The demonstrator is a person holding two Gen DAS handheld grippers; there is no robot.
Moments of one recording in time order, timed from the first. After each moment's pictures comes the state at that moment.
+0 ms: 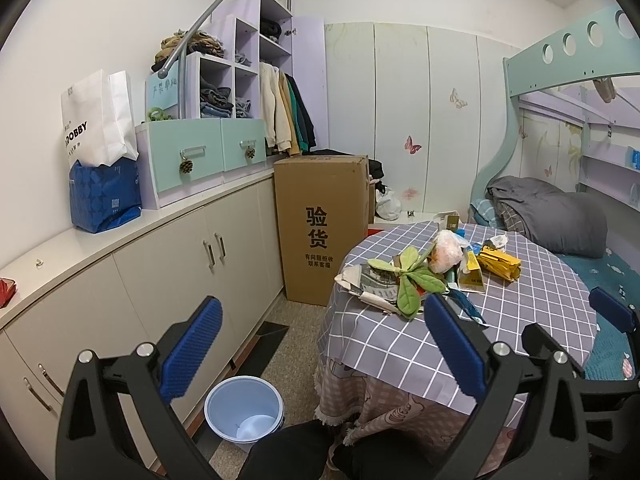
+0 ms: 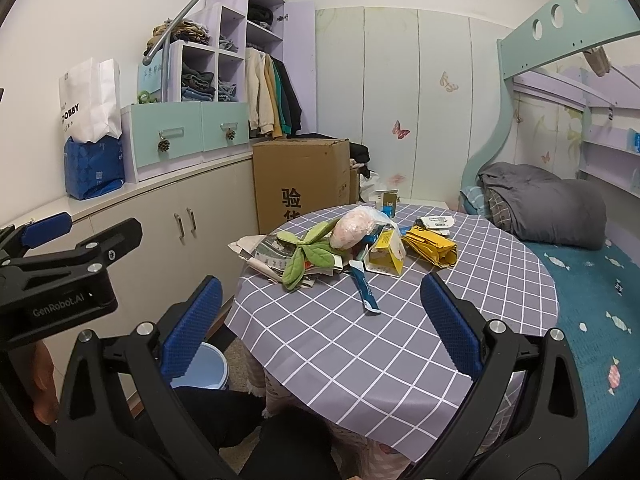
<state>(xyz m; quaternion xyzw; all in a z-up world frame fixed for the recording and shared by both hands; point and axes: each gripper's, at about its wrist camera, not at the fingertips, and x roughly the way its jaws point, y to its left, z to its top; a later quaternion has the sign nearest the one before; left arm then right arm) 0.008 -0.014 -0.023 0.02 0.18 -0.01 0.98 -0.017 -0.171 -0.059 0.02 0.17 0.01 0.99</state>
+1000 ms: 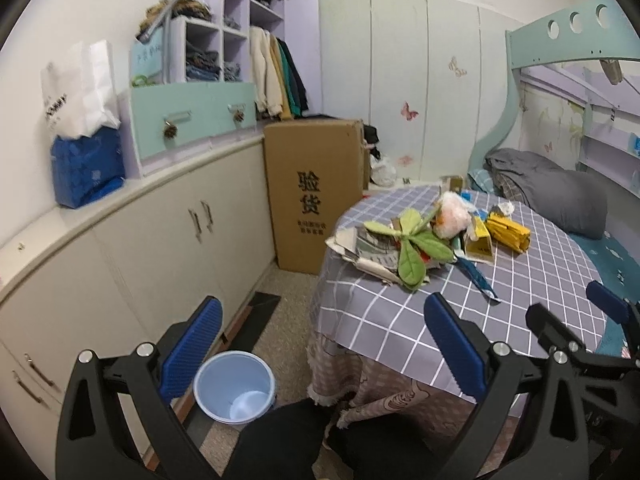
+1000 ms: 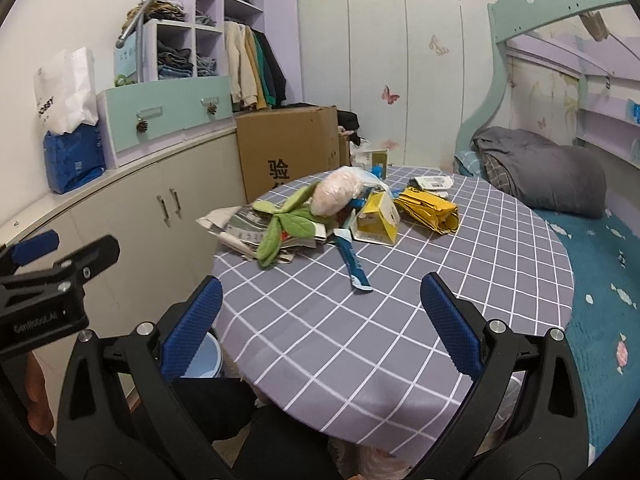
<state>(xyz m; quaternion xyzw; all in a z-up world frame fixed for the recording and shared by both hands) 0.057 -0.020 -0.056 0.02 0.26 -0.02 0.97 0.027 -0.197 -0.086 0.04 0.23 -0.01 0.97</state>
